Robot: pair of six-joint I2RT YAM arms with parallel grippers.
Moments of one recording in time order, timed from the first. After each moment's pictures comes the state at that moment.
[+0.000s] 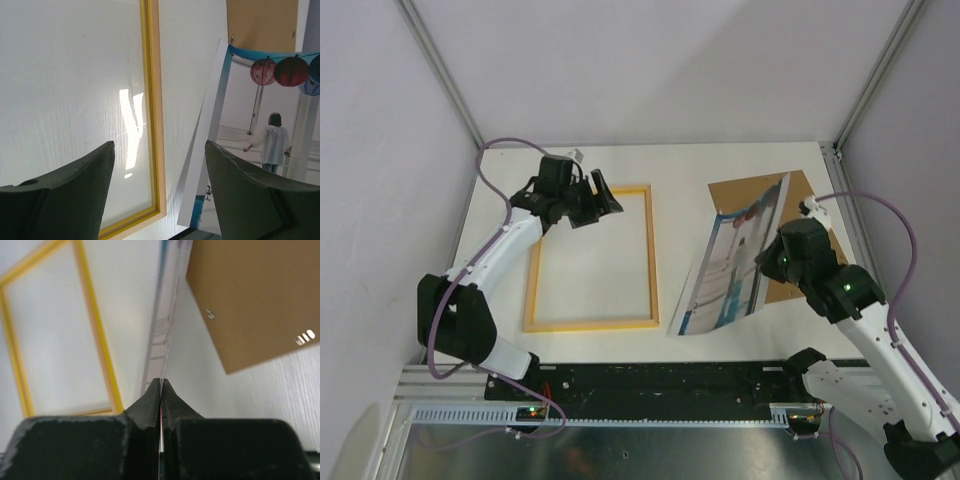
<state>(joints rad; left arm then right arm) -0.30 1.47 1.23 -0.49 0.25 -0.62 0.50 0.86 1.03 -0.84 0.25 0.75</state>
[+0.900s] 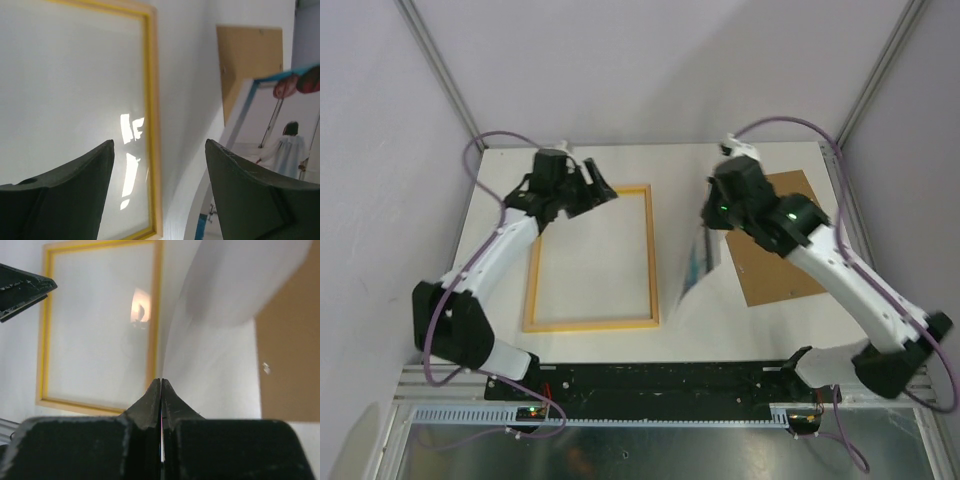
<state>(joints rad) -0.34 1.51 1.27 -0.43 0.18 -0.65 0.68 1.24 1.46 -0.89 0.28 0.61</state>
